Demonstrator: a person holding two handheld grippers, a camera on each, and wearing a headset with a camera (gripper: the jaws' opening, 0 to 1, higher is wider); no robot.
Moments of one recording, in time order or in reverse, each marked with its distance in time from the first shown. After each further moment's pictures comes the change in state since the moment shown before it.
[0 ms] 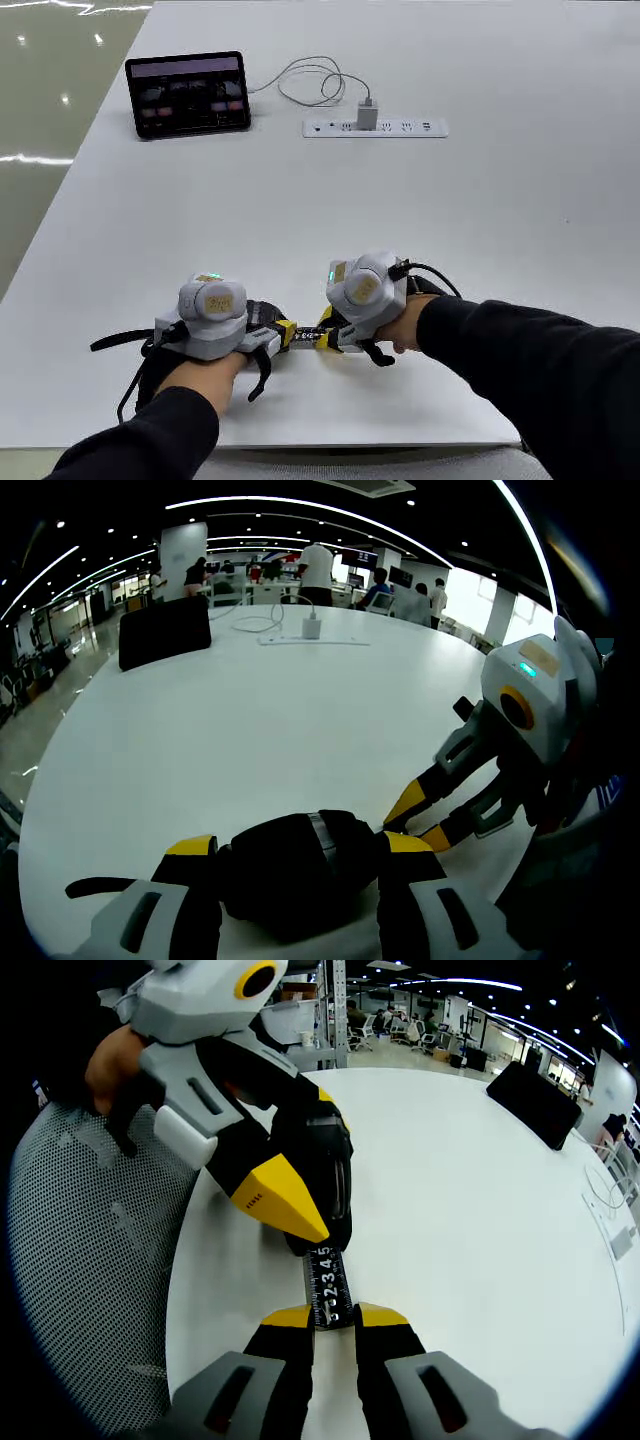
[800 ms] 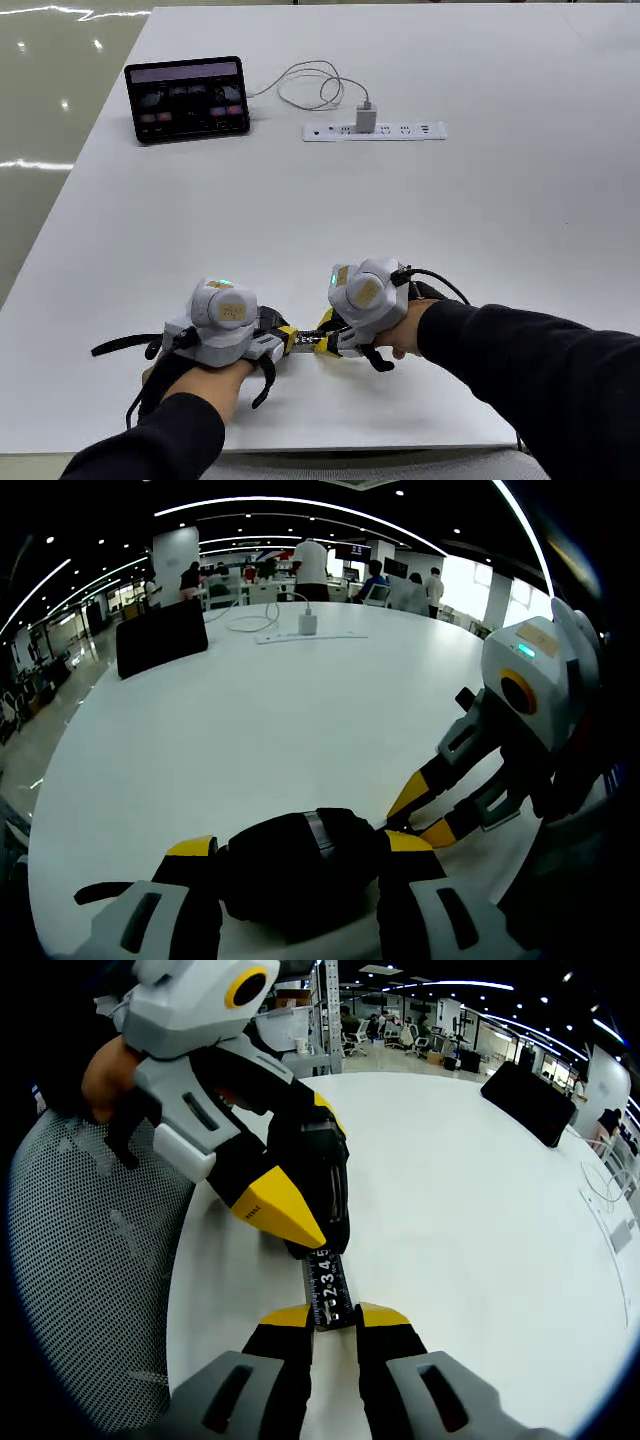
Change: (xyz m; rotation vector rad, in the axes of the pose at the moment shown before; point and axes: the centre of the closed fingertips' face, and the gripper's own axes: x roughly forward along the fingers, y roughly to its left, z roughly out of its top) left arm 0.001 0.001 -0.002 0.051 0.011 0.024; right arm 0.001 0.000 -0.001 0.020 -0.026 -0.011
